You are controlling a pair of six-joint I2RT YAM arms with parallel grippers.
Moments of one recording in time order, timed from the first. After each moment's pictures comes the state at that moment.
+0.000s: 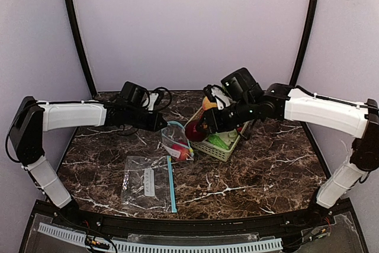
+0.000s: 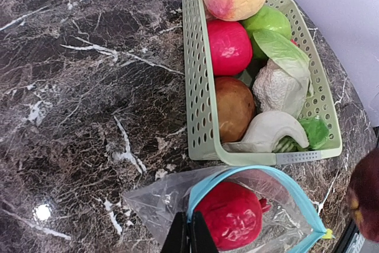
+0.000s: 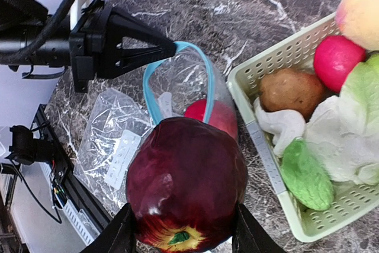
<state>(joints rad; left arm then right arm) -0.60 1.68 1.12 -0.19 0.24 -0.27 0.90 1.58 1.35 -0.54 -0.19 0.49</state>
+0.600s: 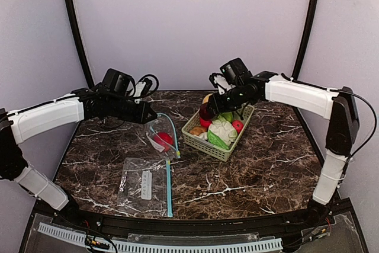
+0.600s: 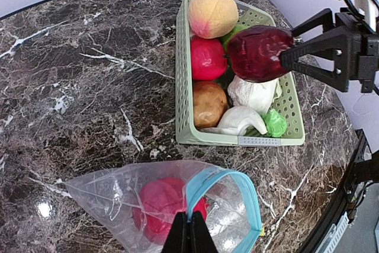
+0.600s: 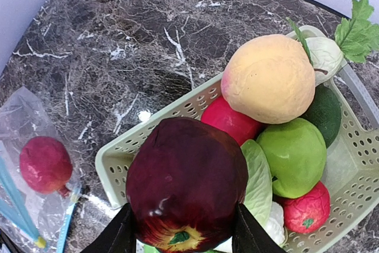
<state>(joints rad) -0.60 1.43 1.16 -0.43 0.21 -0.30 0.70 1.81 1.58 -0.59 -0.04 0.27</state>
